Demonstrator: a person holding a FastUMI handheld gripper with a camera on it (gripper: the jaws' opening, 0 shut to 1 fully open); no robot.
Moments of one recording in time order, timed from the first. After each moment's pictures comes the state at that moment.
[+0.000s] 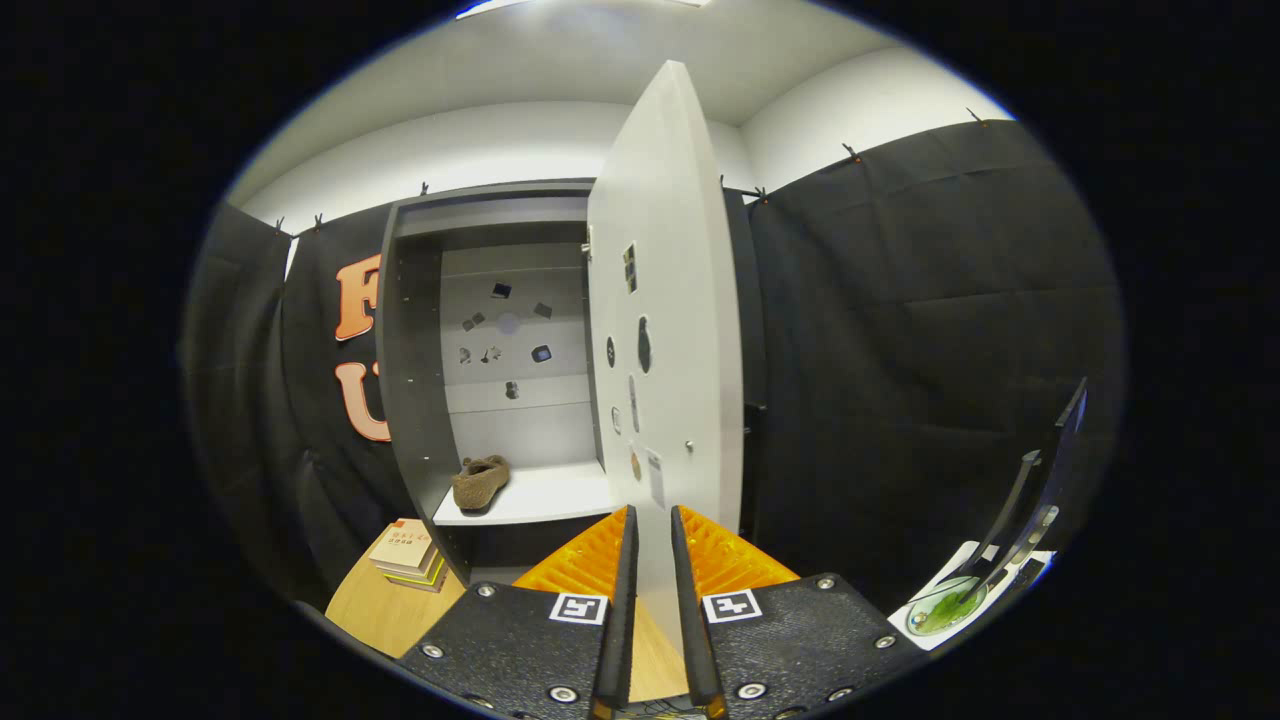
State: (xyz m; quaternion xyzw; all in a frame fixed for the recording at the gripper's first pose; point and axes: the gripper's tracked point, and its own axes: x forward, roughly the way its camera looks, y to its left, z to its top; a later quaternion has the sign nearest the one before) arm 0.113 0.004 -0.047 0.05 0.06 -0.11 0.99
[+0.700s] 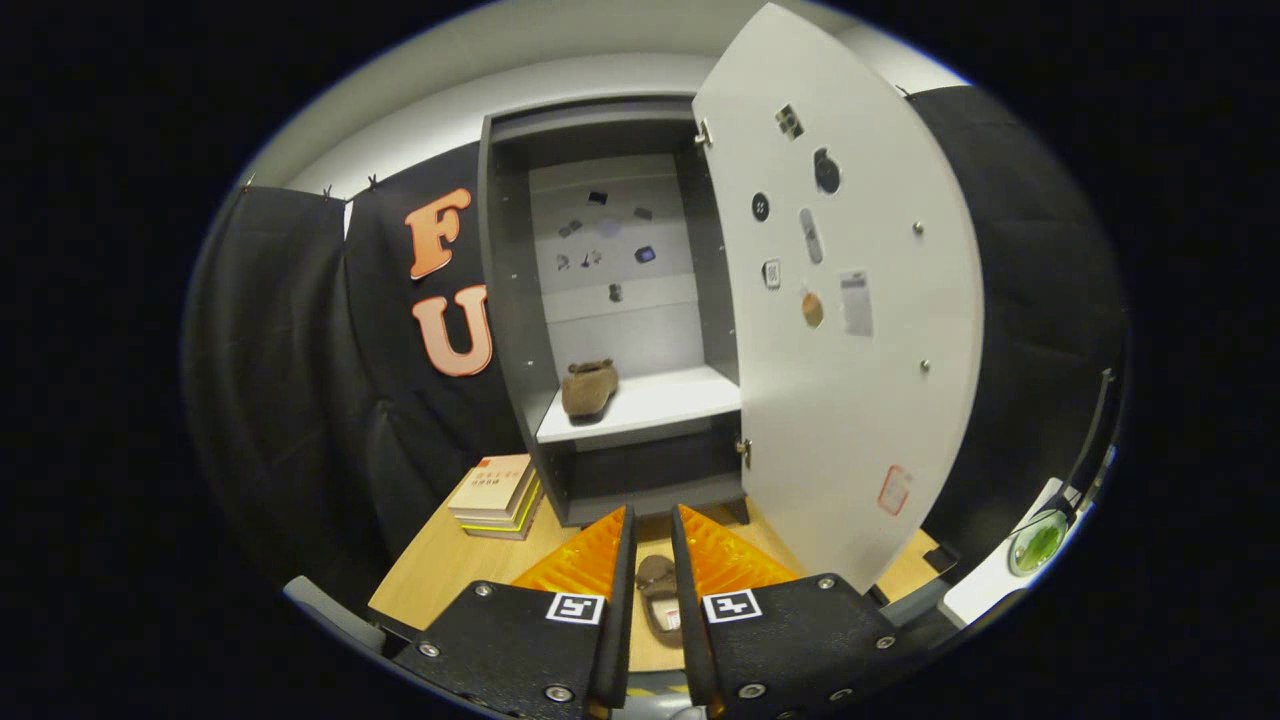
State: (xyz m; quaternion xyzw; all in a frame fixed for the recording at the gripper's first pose) arm 0.118 0.162 -0.178 0.08 0.17 0.01 0.98
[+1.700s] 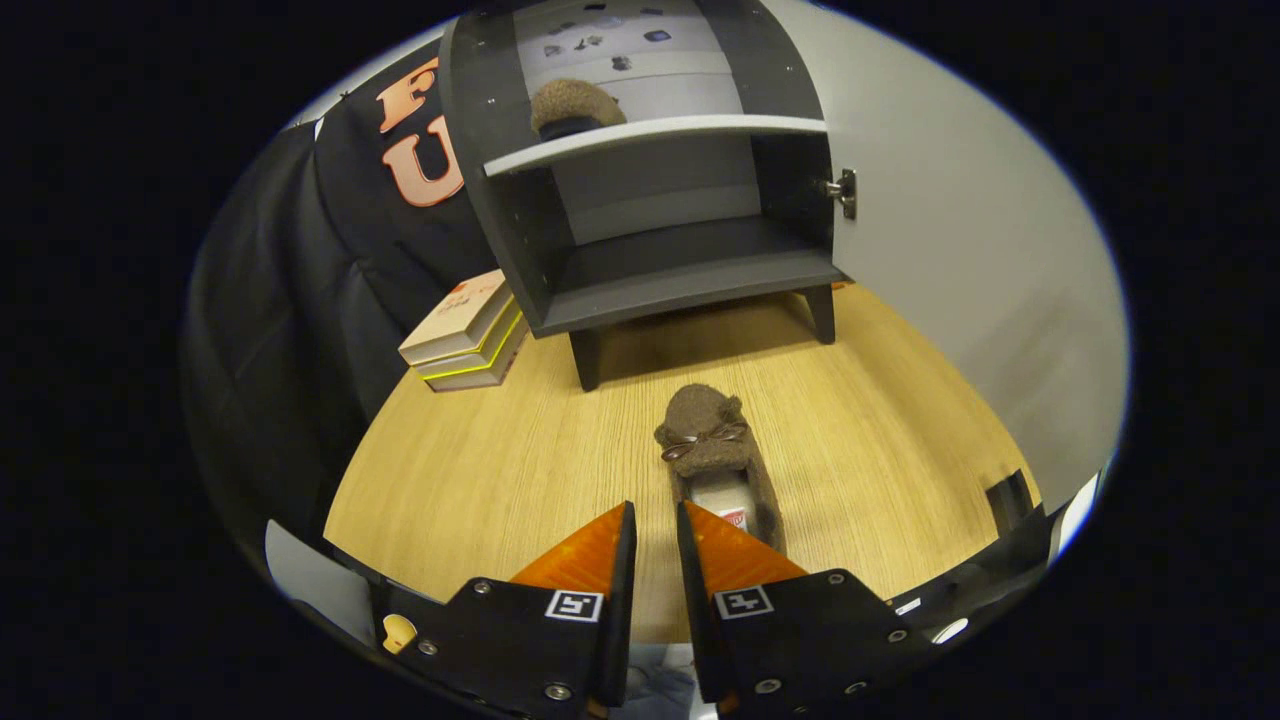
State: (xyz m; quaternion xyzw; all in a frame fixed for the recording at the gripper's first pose) arm 0.176 0.228 -0.452 0.09 0.39 0.06 0.91
